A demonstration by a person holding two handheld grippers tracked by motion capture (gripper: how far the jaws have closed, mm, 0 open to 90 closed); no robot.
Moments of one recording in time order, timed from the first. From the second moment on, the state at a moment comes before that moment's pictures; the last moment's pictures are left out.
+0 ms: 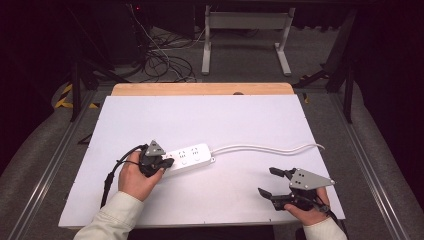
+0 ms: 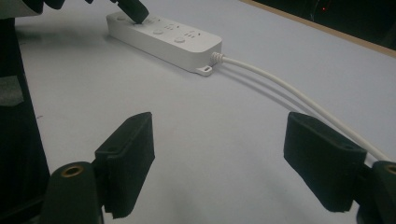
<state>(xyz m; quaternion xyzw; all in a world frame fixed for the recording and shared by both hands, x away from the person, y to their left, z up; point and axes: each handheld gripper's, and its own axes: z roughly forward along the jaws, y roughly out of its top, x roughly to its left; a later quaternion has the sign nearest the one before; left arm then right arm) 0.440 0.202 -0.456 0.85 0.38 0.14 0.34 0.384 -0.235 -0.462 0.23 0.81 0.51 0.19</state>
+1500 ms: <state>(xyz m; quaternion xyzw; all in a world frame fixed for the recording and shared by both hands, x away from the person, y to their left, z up) 0.433 0.203 -0.456 0.83 0.38 0.17 0.37 0.383 -0.235 -0.462 0.23 0.81 0.51 0.18</state>
